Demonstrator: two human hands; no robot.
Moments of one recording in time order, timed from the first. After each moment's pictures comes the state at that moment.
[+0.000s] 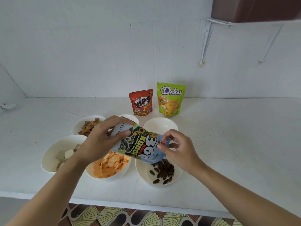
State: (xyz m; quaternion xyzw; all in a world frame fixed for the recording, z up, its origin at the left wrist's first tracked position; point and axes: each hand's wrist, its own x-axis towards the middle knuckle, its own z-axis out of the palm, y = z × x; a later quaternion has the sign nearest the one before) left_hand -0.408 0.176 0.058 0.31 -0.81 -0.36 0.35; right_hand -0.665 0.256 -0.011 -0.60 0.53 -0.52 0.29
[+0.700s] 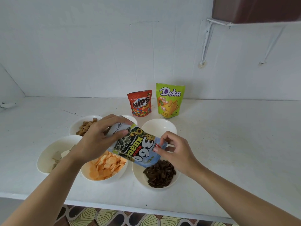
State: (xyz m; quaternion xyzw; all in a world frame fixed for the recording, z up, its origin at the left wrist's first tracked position) left_hand -0.412 0.170 0.064 0.32 -0.82 -0.34 0.33; right_hand -0.670 0.250 -0.011 -0.60 0.52 -0.50 0.34
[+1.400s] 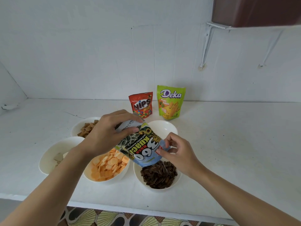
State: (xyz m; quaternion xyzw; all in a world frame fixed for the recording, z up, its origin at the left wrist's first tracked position) left_hand -0.432 0.171 0.089 0.27 -0.89 -0.21 0.31; right_hand -0.672 0.252 -0.012 -0.61 0.54 -0.49 0.31
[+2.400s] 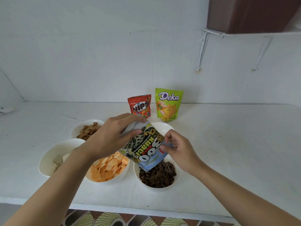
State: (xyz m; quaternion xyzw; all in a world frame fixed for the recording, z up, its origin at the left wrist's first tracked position) left_hand -0.437 0.184 0.095 0.27 -0.91 -0.17 0.27; right_hand -0.675 0.254 -0.001 -0.63 0.55 -0.47 0.29
